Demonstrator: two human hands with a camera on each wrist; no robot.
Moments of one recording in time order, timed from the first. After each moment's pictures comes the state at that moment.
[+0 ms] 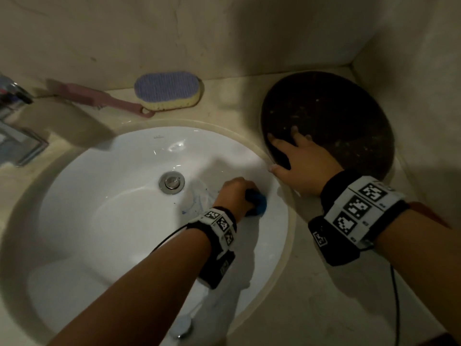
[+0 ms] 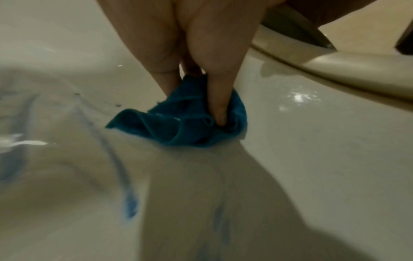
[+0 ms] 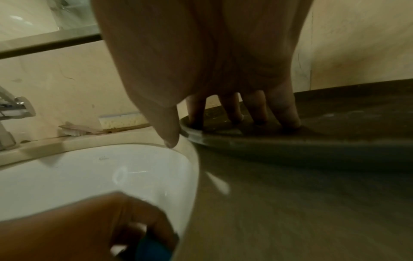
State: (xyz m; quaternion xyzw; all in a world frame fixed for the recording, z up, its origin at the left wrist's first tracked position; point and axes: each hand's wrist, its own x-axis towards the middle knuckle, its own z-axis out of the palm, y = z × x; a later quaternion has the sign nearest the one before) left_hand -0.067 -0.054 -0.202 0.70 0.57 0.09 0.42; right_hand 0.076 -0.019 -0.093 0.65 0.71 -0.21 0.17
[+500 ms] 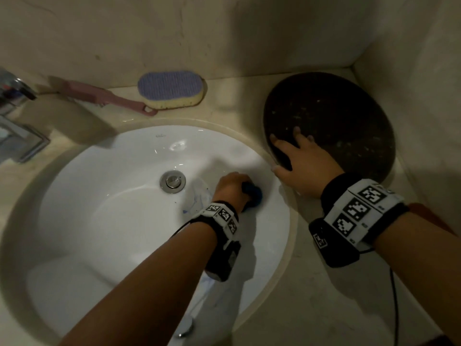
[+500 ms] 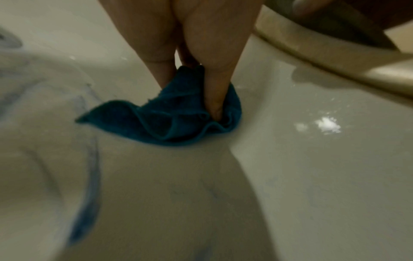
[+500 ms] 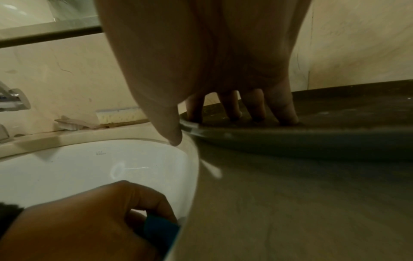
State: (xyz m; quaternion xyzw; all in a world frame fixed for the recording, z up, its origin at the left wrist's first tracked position) left_hand -0.072 -0.048 -0.206 0.66 0.62 0.13 0.40; right_hand 0.077 -0.019 -0.102 0.66 0.71 -0.19 0.16
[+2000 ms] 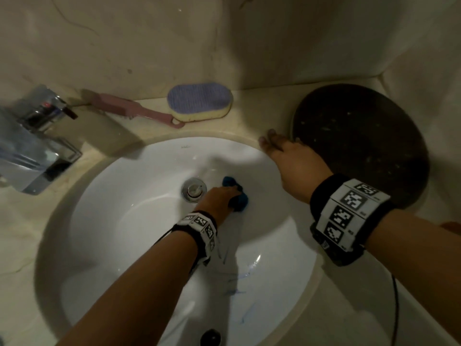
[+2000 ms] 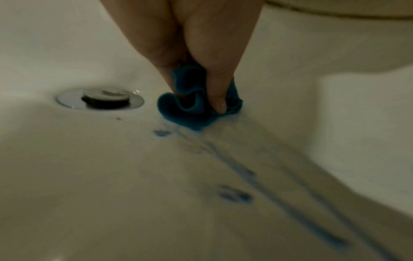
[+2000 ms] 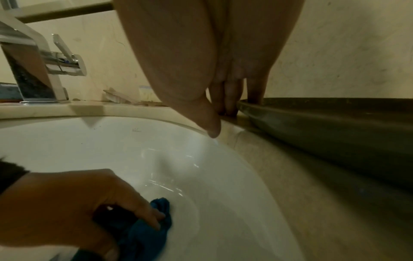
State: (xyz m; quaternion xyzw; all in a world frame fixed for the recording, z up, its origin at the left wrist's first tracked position) left_hand -0.151 -0.036 -0.221 0.73 0.57 -0.01 0.37; right_hand 0.012 0.003 -0.099 0.54 0.81 -0.10 0.19
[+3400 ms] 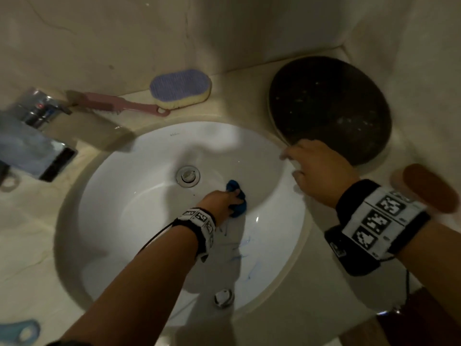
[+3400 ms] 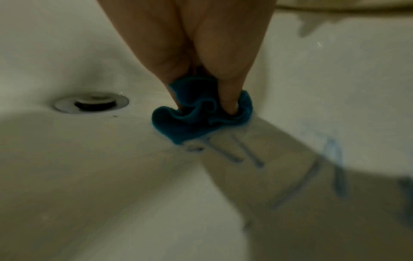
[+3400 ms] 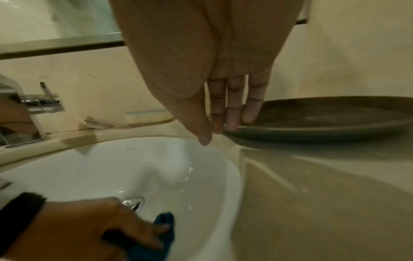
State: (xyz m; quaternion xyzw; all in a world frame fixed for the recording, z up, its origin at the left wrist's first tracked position) left_hand -0.151 -0.079 -0.209 0.80 0.44 -0.14 0.38; right_hand 0.050 -0.084 -0.070 0.64 0.74 -0.18 0.06
